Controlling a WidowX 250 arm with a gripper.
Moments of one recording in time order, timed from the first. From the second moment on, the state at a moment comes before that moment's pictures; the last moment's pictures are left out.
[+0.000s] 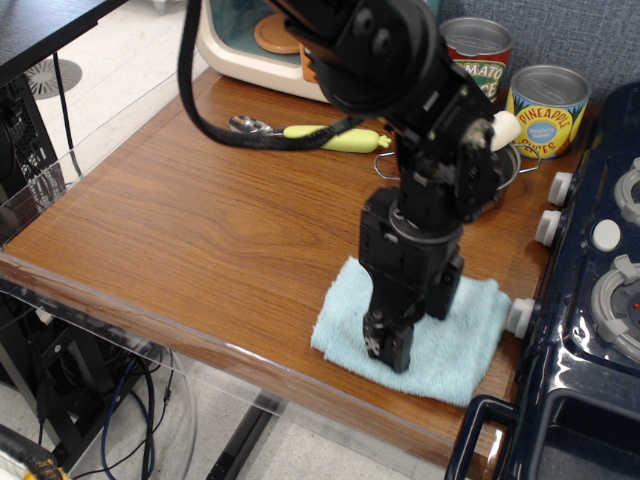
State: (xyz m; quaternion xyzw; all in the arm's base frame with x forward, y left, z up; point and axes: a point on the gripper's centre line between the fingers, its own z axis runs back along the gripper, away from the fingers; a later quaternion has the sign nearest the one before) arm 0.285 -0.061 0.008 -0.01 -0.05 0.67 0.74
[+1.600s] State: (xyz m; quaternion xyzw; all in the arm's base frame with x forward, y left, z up) arm 0.353 0.171 0.013 0.07 -0.07 0.88 0.46
